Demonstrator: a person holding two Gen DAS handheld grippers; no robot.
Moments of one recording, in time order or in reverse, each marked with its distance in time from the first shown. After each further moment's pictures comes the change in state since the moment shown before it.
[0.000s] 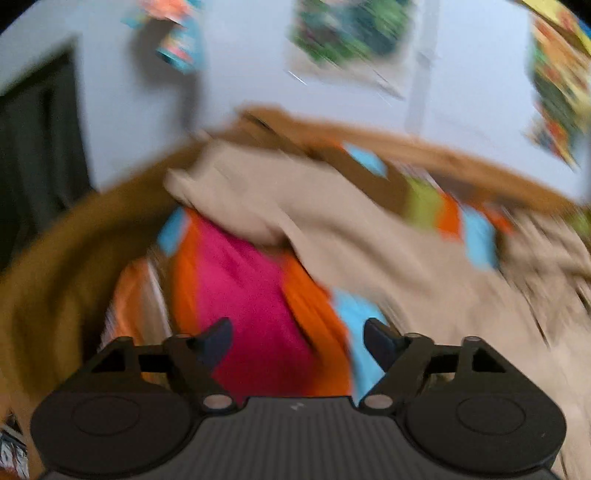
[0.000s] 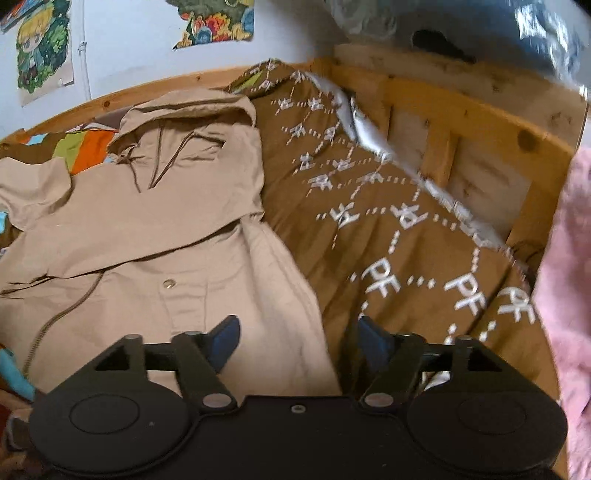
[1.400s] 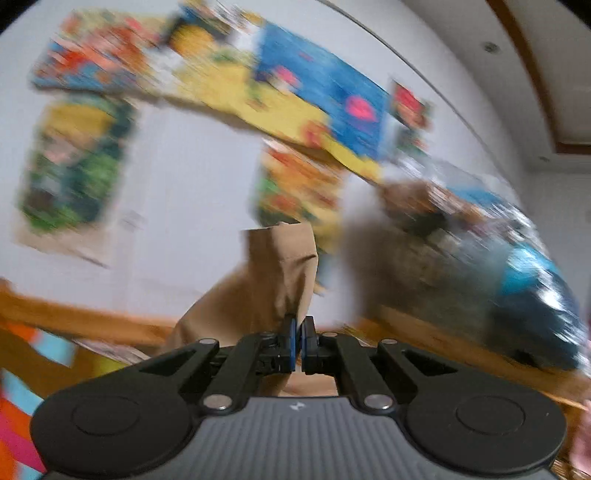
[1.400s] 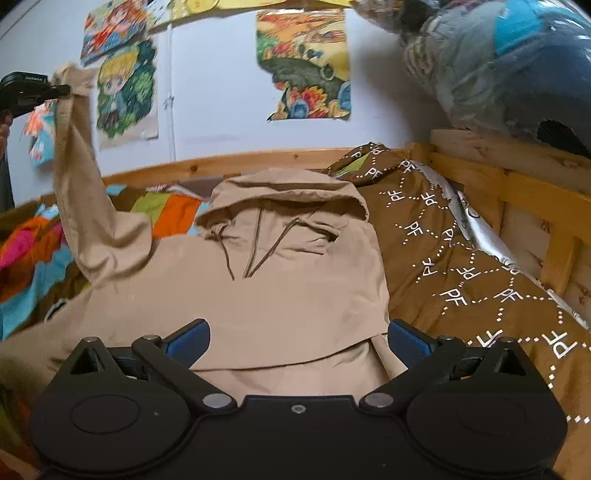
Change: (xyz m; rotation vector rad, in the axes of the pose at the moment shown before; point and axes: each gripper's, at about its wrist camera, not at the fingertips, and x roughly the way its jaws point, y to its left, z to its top) left arm -0.075 -0.221 0.014 0.194 -0.428 -0.792; right arm 0.036 0.079 0.044 -0.047 -0.269 0.264
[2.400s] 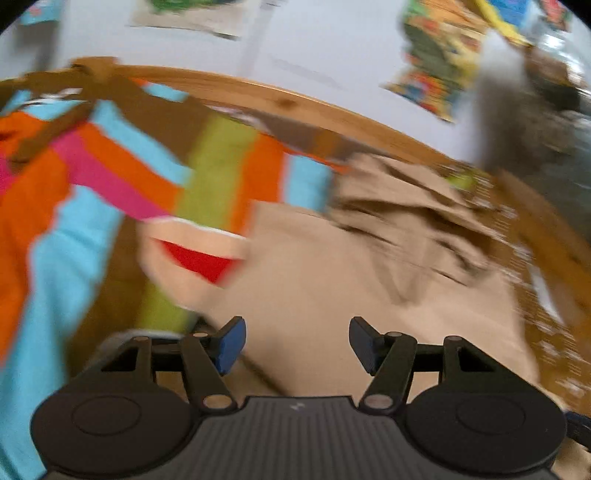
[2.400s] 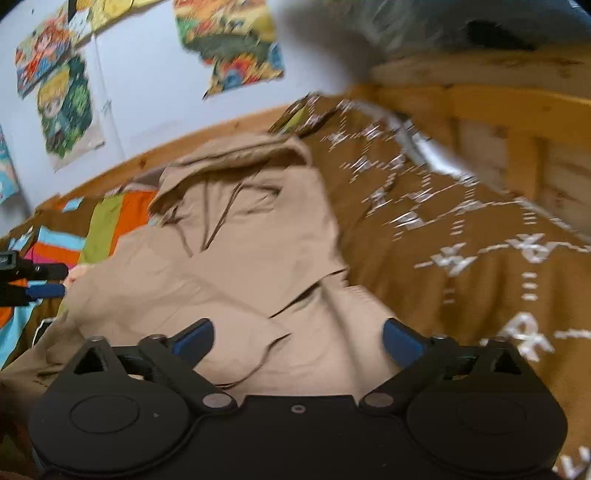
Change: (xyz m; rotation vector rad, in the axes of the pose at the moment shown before) left arm 0.003 0.096 -0.172 -0.266 0.445 0.399; right arm 0.027 -0.043 -0.026 0.200 0.149 -0.011
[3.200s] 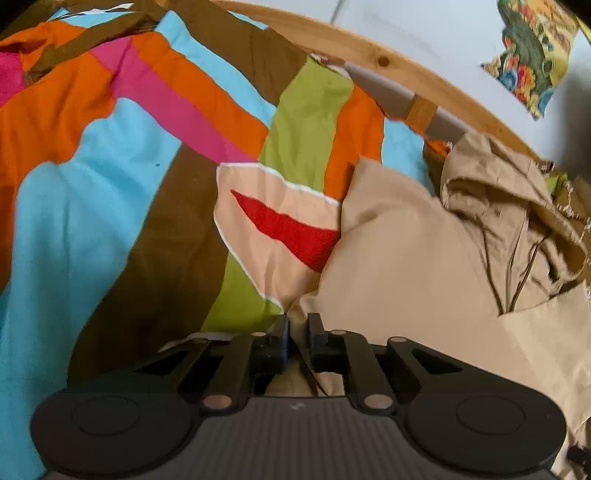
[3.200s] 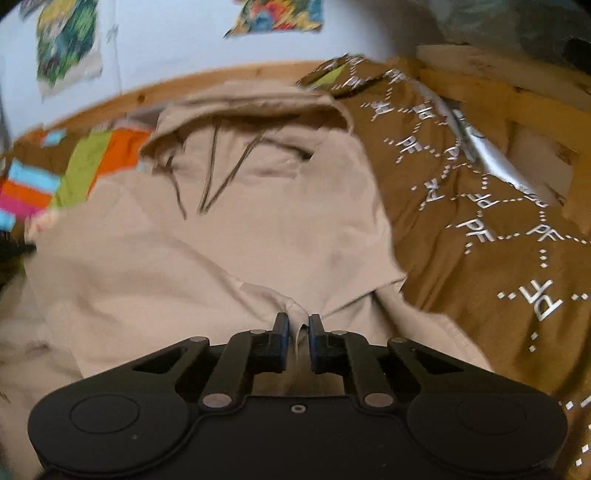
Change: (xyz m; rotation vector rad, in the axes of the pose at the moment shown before) left arm 0.078 0.059 -0.001 -0.119 0.108 0.083; right arm 0.086 0.043 0.004 -0.197 0.149 -0.121
